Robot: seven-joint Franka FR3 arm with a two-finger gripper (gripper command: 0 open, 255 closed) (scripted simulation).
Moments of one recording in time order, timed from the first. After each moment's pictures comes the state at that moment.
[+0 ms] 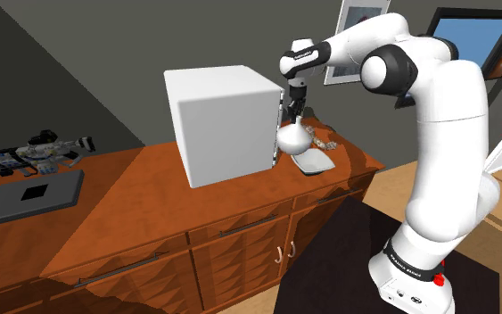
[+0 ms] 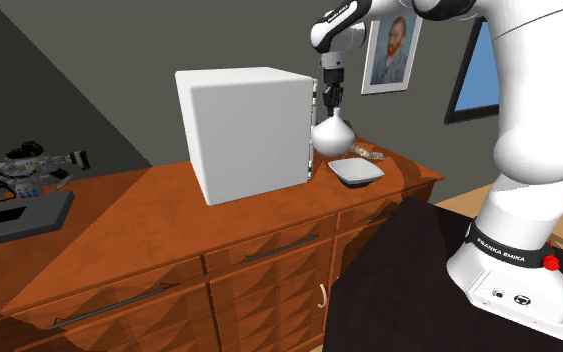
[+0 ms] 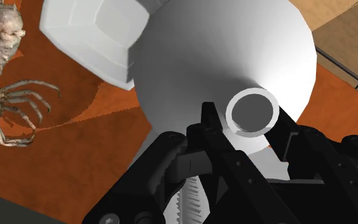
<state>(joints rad) -0.28 0.49 -0.21 -1.50 0.06 1.90 -0.60</state>
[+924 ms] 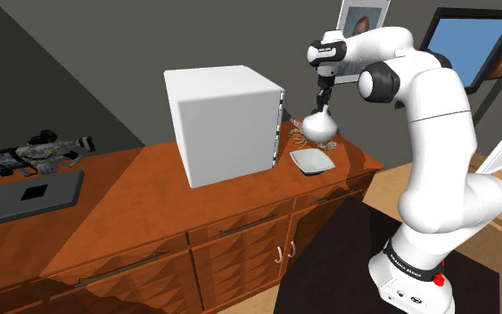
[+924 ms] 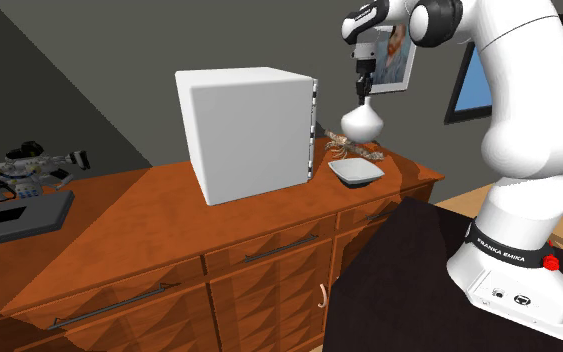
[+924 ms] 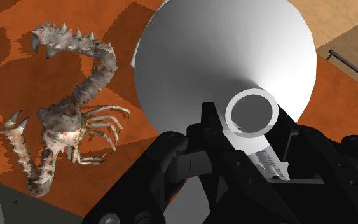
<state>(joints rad) -0.52 0.67 -0.26 -1.14 0.11 1.73 -0.85</state>
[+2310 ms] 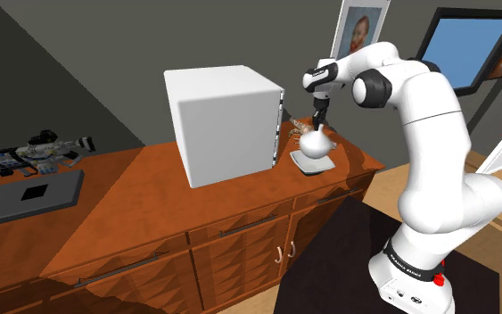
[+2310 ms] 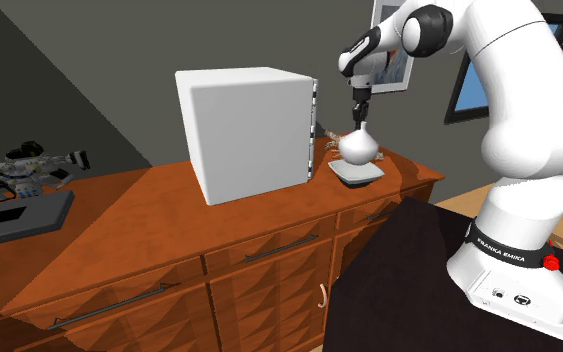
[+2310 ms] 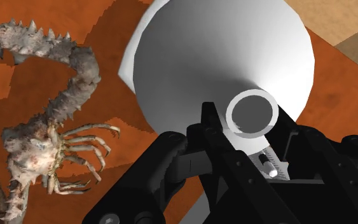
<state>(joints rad) -0.51 0.75 -0.24 -1.29 0.12 1.96 -0.86</state>
